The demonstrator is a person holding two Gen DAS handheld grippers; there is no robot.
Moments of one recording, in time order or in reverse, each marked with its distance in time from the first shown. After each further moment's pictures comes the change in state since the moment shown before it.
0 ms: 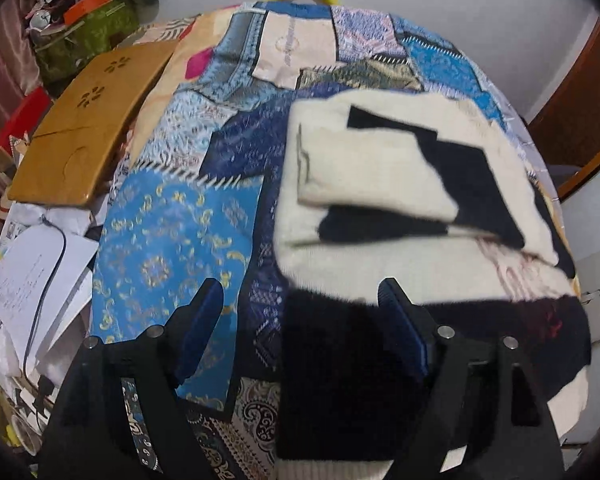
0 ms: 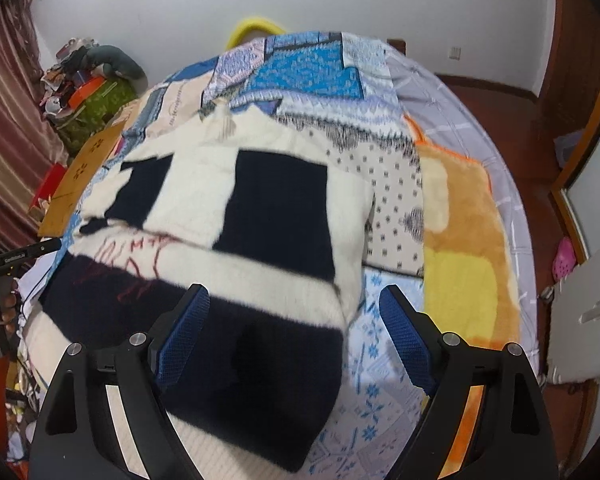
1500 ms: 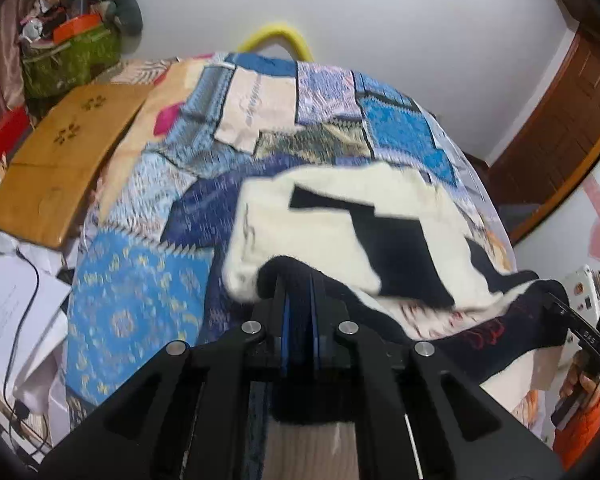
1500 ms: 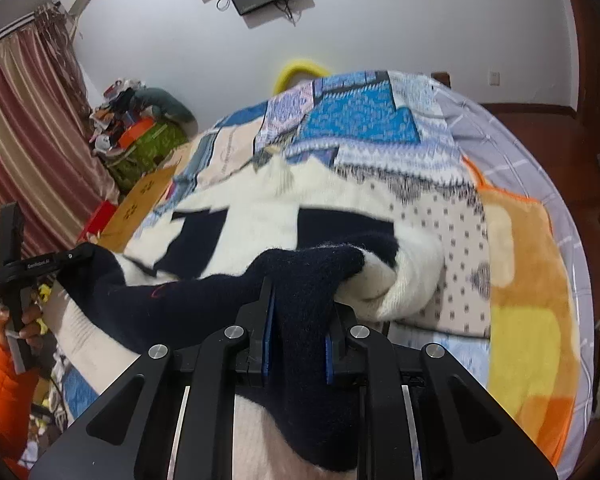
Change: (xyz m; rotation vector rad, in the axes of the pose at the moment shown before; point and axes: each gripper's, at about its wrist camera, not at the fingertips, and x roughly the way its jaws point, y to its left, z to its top) left arm -0.042 -0.017 0.039 -0.029 -0.192 -0.155; right arm 0.011 0.014 0.029 -0.002 -0.198 0.209
